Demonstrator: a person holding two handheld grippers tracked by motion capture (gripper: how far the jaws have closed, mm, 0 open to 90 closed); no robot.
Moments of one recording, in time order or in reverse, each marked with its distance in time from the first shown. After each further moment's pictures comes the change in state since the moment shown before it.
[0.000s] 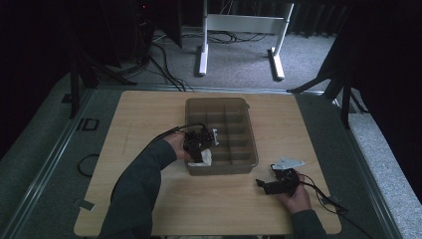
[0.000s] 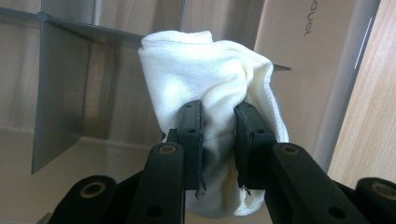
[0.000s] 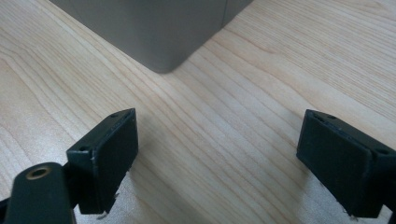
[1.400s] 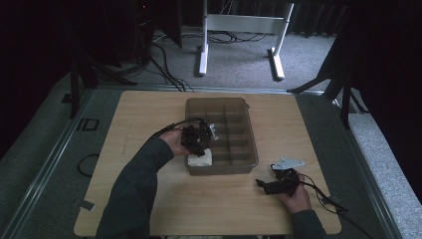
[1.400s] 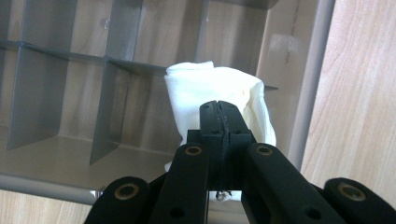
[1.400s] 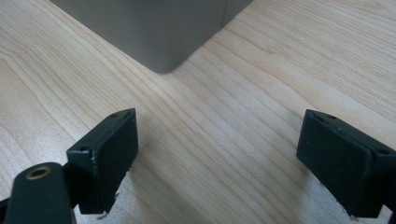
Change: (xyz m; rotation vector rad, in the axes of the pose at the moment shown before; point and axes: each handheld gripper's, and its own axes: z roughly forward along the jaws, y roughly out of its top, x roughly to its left) left arm -0.012 -0.003 -0.029 -0.107 0.119 0.042; right arm 0.000 0.000 0.000 0.000 0.000 0.001
